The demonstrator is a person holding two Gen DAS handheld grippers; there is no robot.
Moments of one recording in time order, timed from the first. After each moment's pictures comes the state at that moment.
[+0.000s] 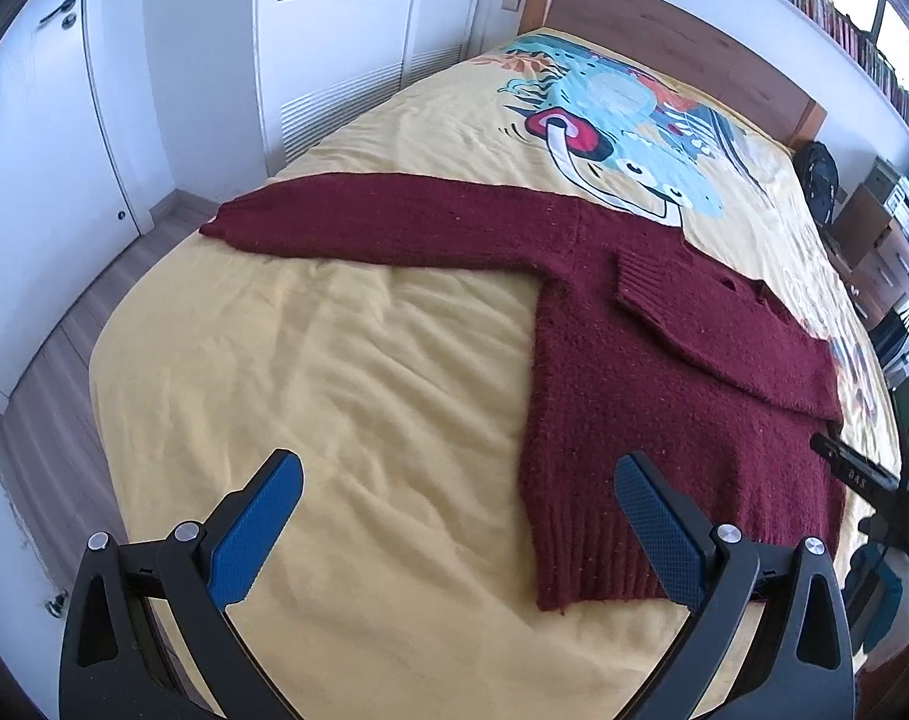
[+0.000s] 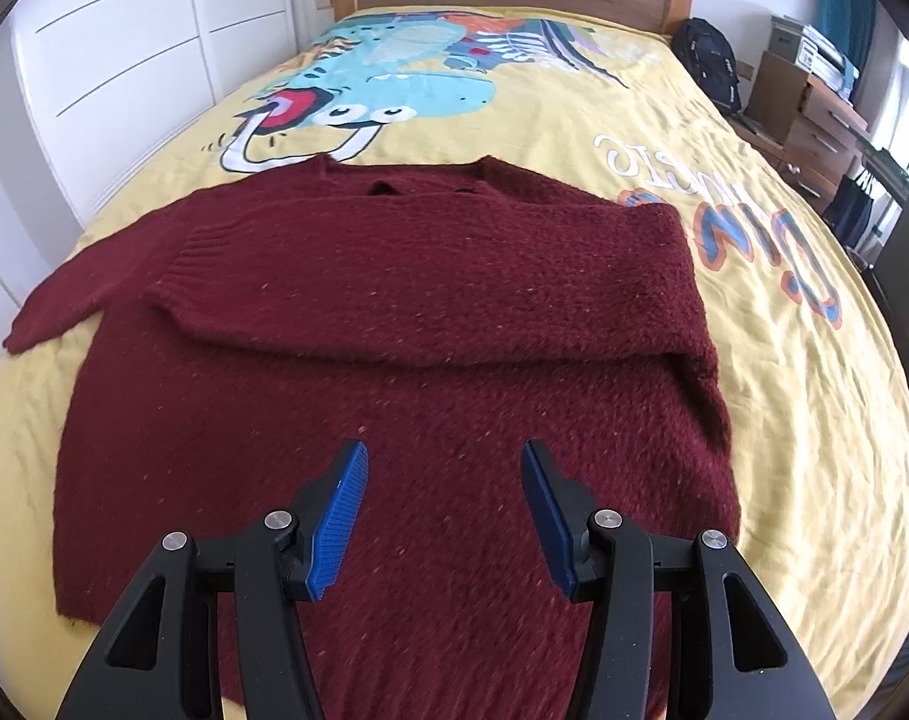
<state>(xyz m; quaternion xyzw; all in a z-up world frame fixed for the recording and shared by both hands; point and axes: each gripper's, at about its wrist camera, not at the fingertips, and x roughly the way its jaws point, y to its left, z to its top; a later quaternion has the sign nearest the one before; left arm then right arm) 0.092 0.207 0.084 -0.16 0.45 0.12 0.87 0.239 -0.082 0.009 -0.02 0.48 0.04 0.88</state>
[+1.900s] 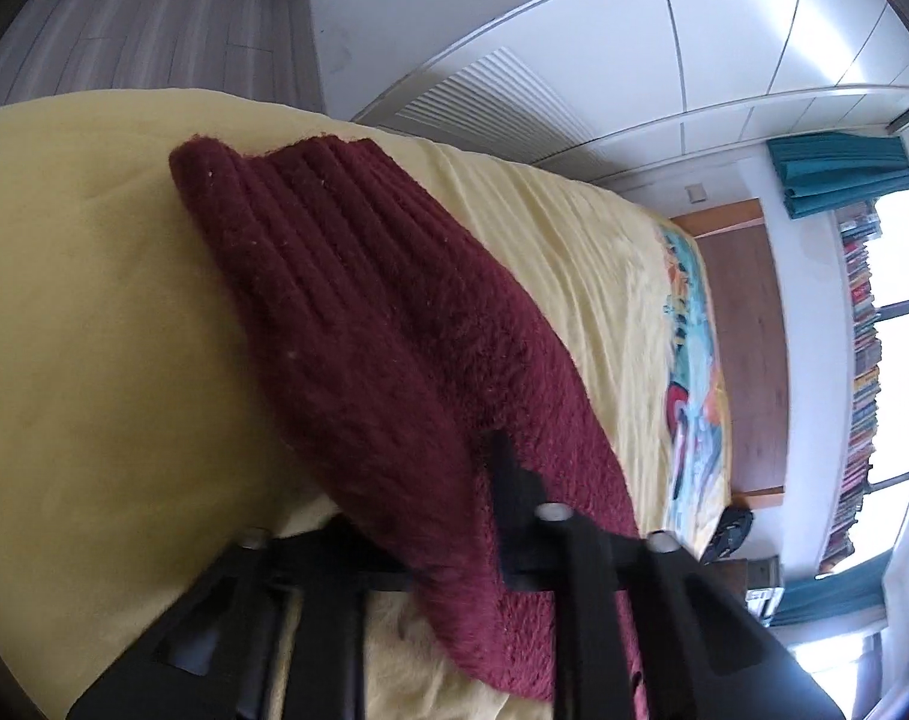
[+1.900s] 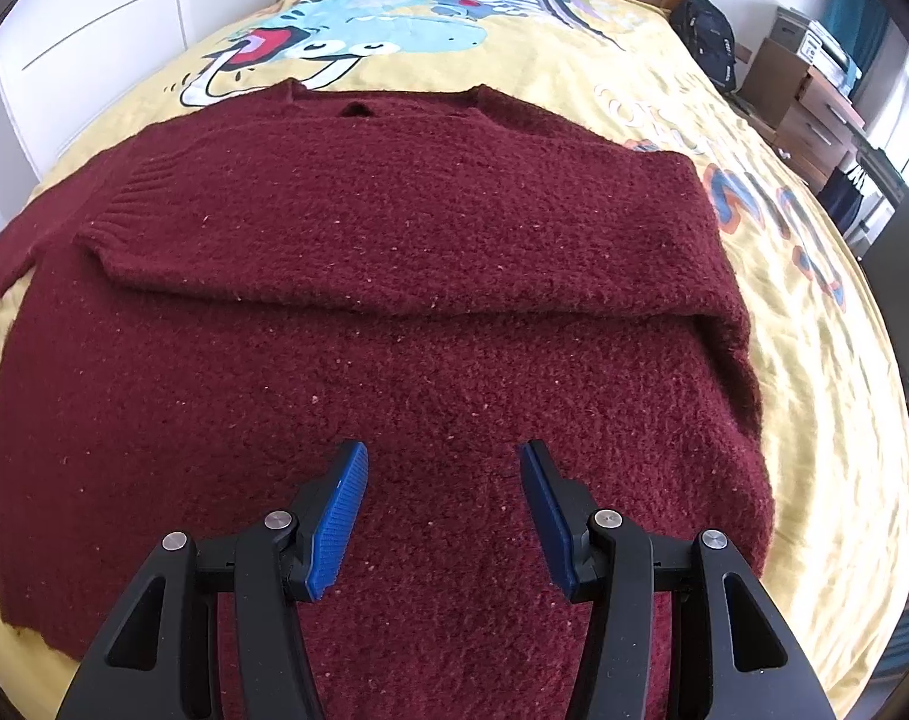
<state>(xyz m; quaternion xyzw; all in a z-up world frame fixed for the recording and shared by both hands) 0.208 0.558 -0.068 -0.58 0.30 0.15 0.74 0.265 -0.078 -0.042 -0.05 0.52 0.00 0.85</state>
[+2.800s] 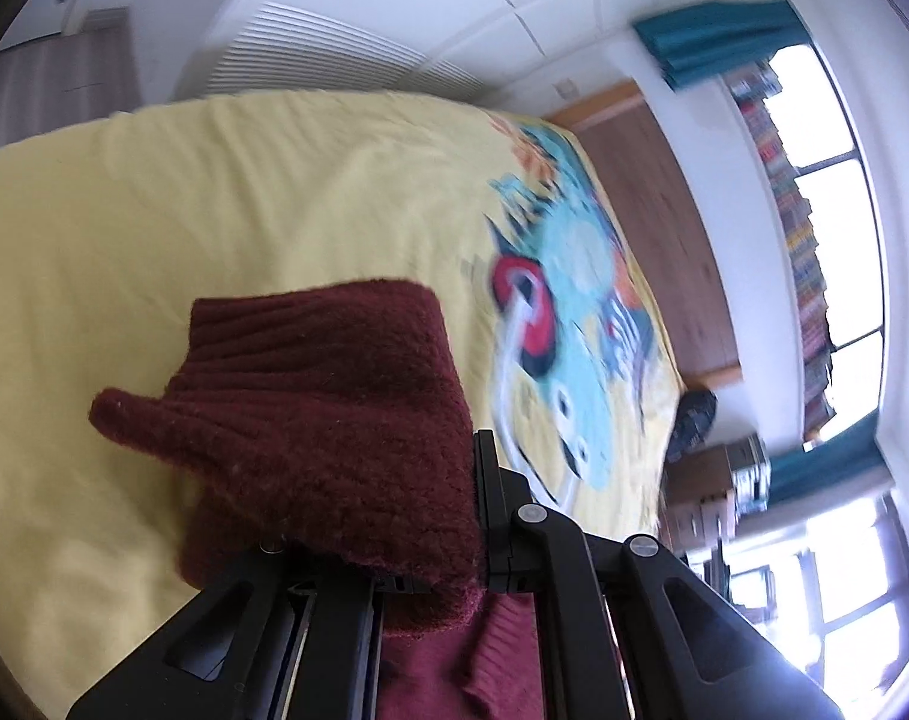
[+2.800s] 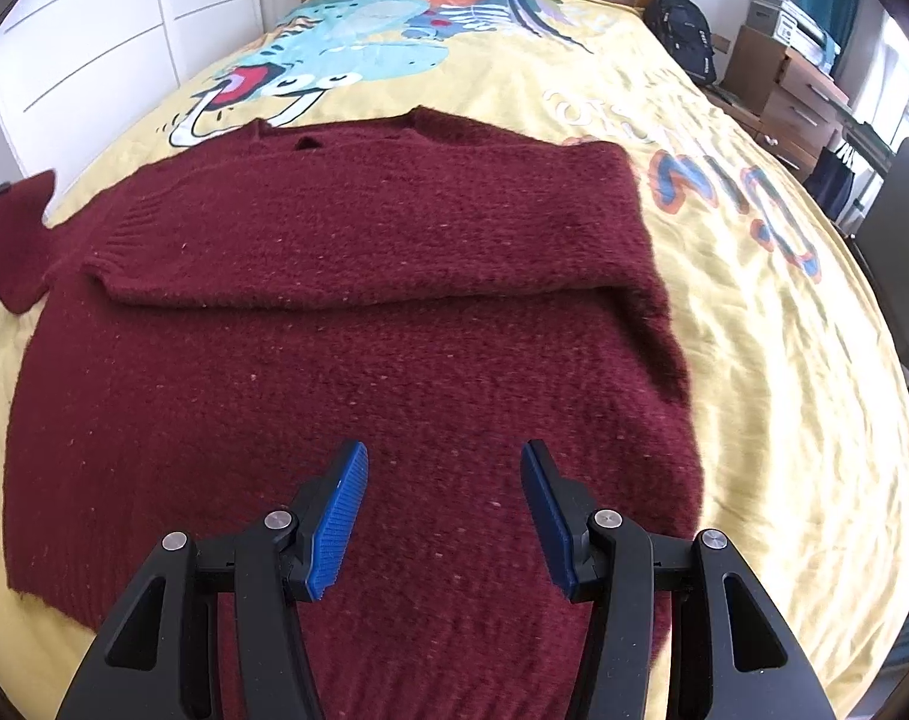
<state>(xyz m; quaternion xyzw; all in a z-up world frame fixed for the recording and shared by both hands) 0.316 0.384 0.063 -0.50 0.33 0.01 0.80 0.234 -0.131 -0.021 -0.01 0.50 0.00 0.87</state>
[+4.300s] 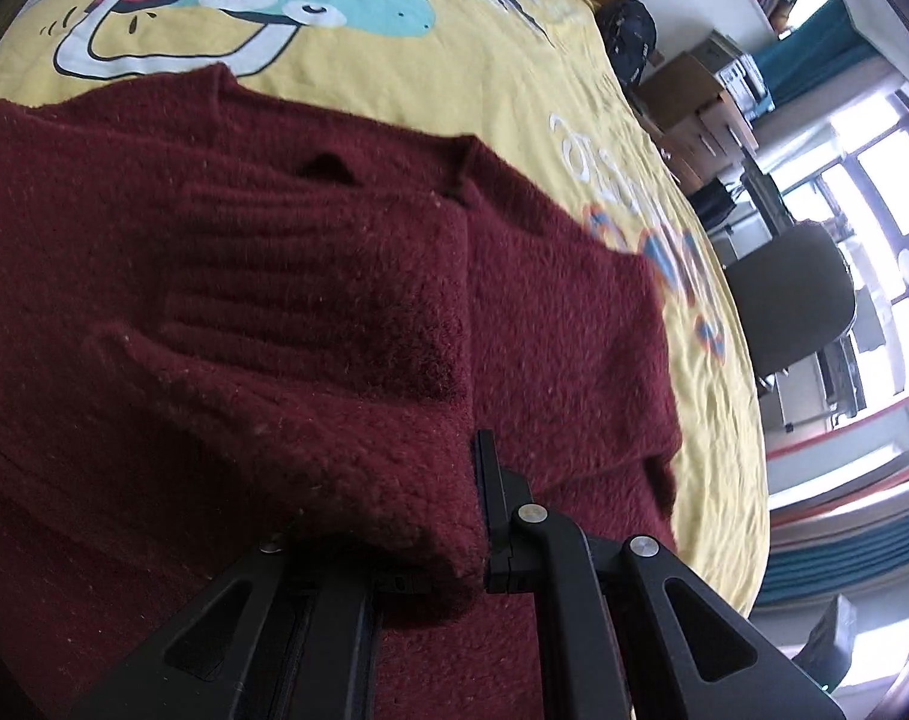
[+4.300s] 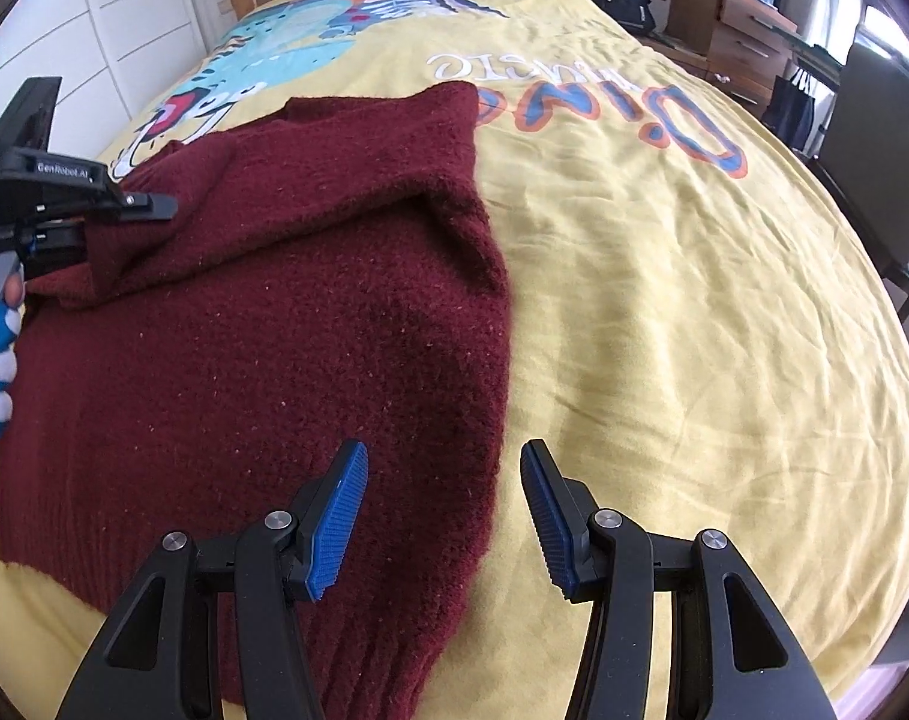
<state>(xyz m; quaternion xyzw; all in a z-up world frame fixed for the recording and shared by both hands) 0.318 -0.021 0.010 -0.20 0.55 -0.19 0.79 0.187 -0.228 -0.034 0.05 0.51 -0.03 0.86</state>
